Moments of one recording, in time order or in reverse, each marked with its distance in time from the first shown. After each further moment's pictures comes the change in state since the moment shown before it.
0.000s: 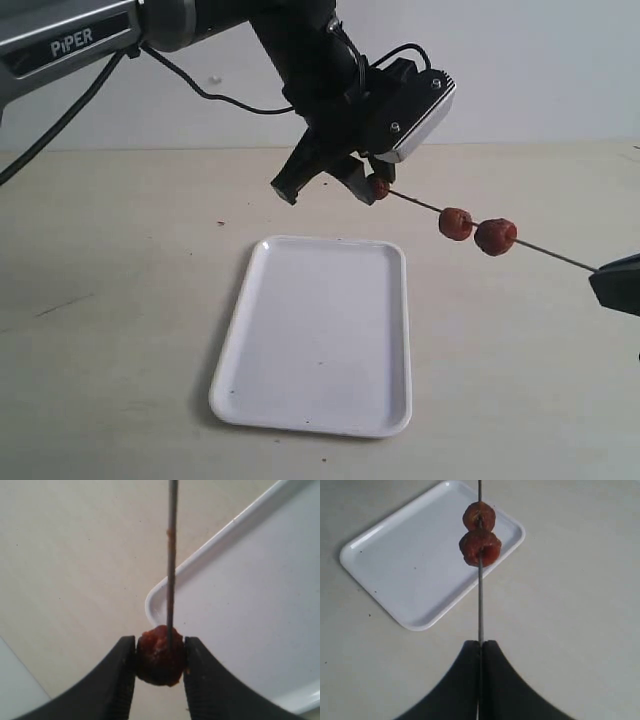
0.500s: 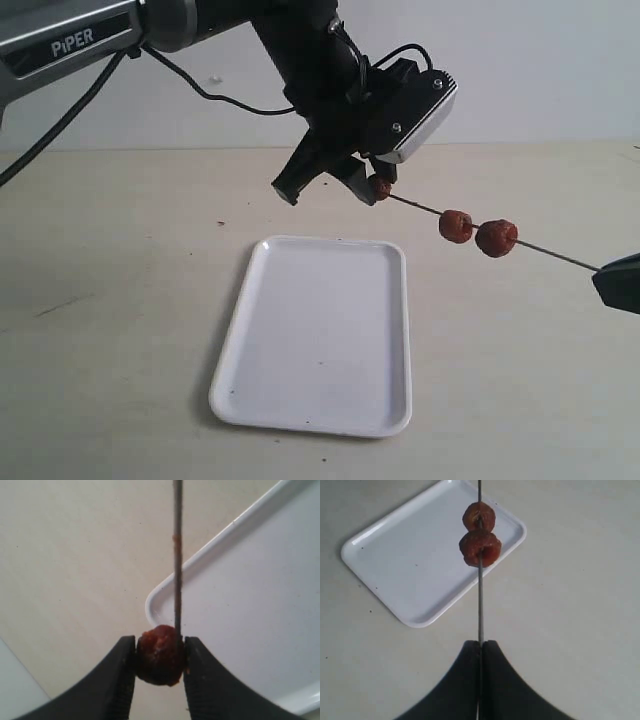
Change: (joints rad) left arm -0.002 0.000 0.000 0.000 0.000 0.000; right arm 0.000 0.001 -0.016 -0.005 0.024 -0.004
